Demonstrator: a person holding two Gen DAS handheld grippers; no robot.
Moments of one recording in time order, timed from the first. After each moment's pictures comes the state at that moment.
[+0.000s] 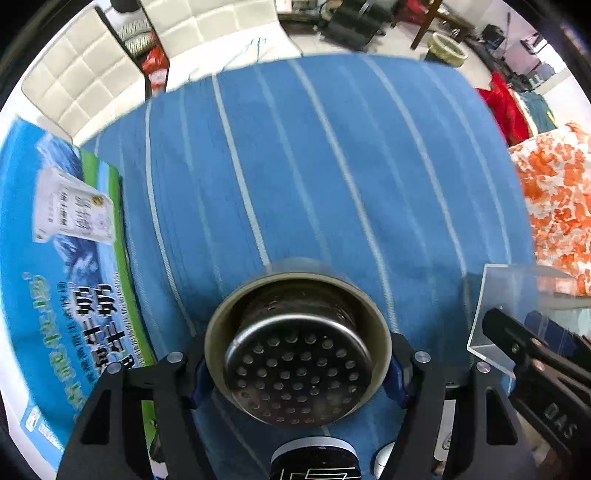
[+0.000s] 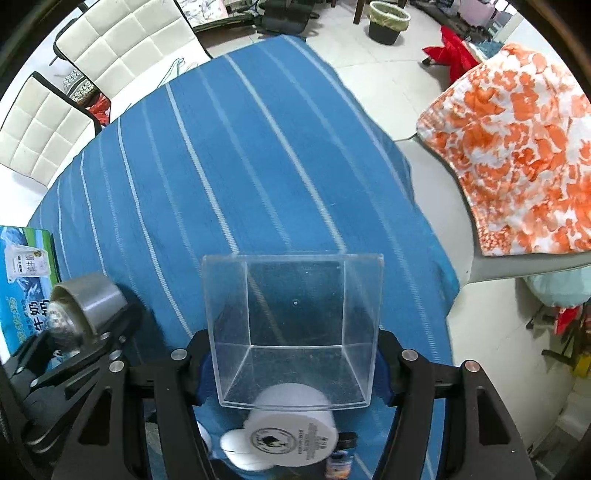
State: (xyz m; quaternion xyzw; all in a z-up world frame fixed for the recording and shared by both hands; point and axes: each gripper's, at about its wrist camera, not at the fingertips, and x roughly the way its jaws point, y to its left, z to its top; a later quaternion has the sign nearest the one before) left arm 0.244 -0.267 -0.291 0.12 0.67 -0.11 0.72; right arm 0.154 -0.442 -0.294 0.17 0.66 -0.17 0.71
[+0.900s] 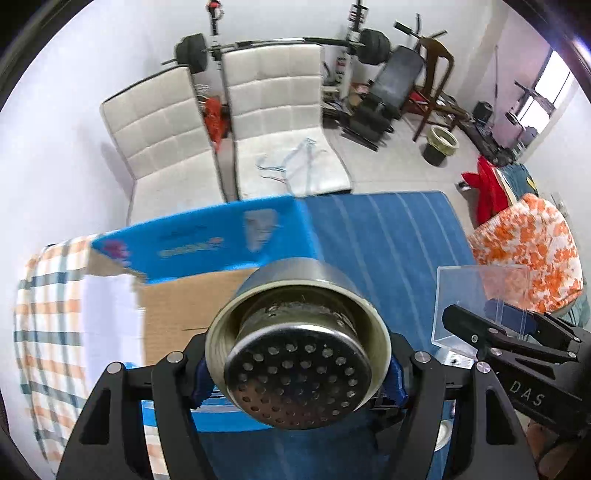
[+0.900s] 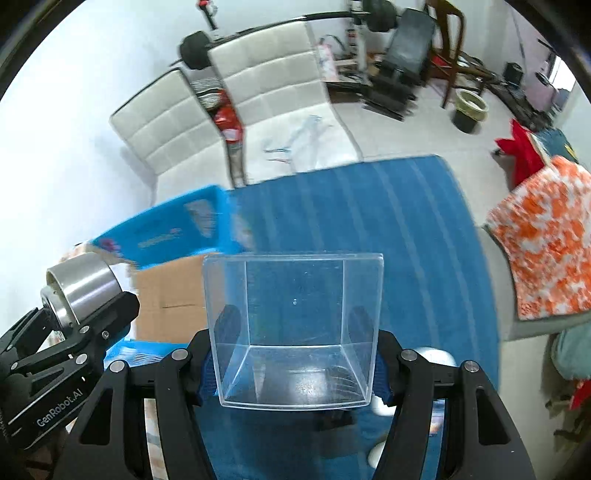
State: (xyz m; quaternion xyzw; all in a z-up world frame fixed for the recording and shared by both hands) left arm 0.219 -0.065 -0.093 0.07 0.55 -0.11 0.83; right arm 0.184 -0.225 -0.125 0.16 0.57 -0.03 0.80
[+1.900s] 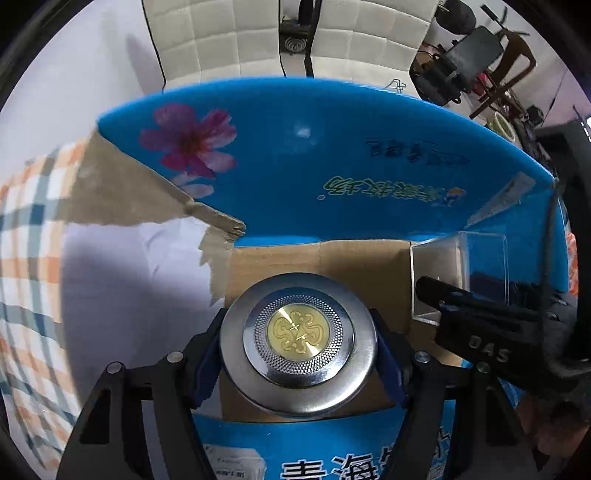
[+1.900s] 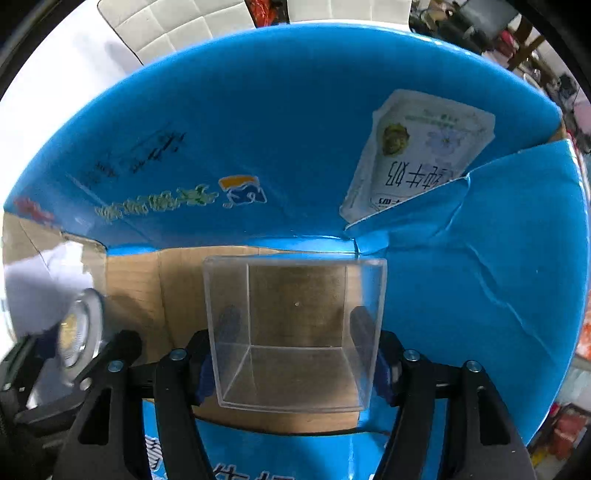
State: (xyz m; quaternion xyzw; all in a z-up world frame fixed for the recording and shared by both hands) left arm 0.318 0.095 -0.255 0.00 0.67 -0.07 0.74; right arm 0.368 -0.073 -0.320 0.10 0.71 -0.01 0.70
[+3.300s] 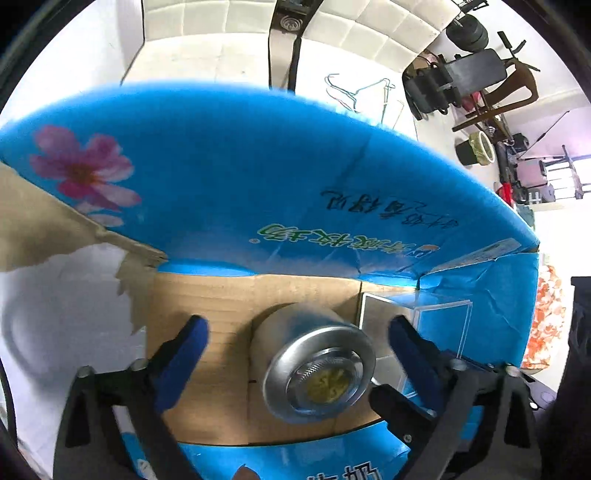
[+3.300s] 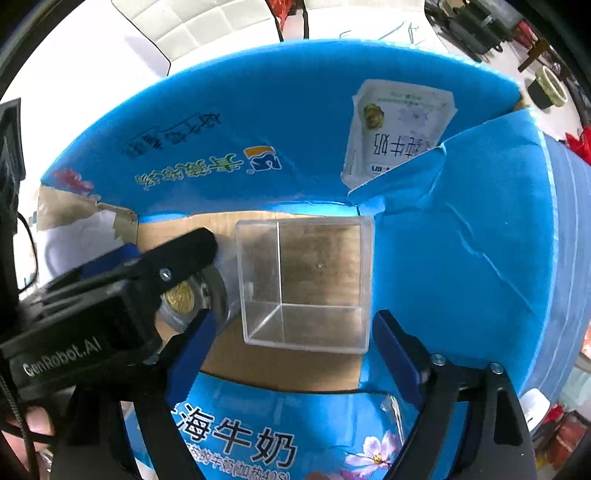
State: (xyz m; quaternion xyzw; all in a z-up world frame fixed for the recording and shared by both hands) left arm 0.349 0.086 -0.253 -0.10 0.70 -0.09 0.70; right arm 0.363 -0.085 -0.296 0.09 0.73 0.03 0.67
